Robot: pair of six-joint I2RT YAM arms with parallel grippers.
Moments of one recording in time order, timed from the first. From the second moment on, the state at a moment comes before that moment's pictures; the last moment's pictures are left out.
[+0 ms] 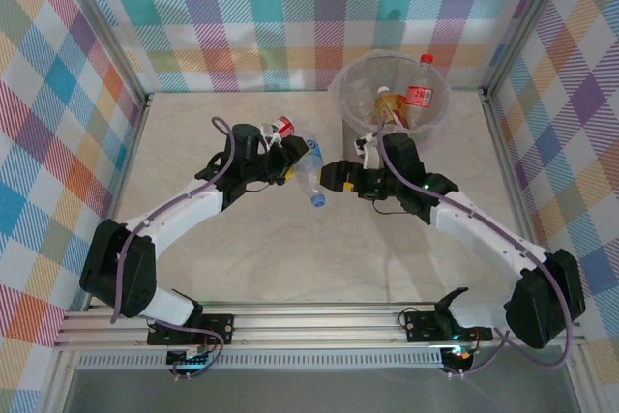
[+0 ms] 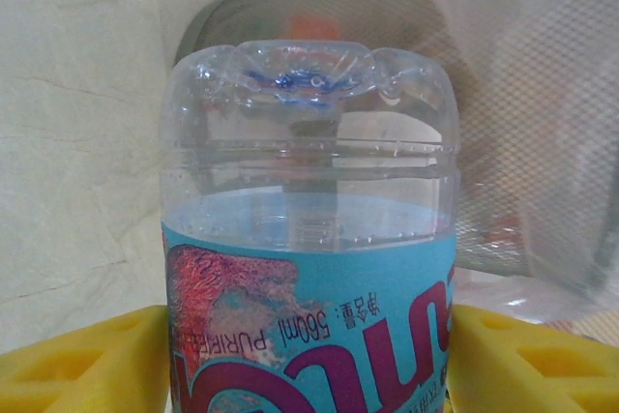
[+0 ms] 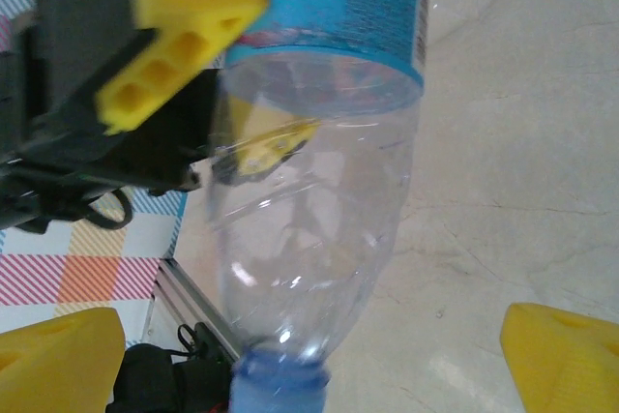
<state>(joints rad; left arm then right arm) -0.48 1.45 0.98 0.01 0.40 -1.19 0.58 1.28 0.96 -0.27 -0.49 0.73</state>
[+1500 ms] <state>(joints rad) -0.48 1.40 0.91 0.13 0.43 -1.31 0.60 1.50 1.07 -0.06 -0.54 0.83</state>
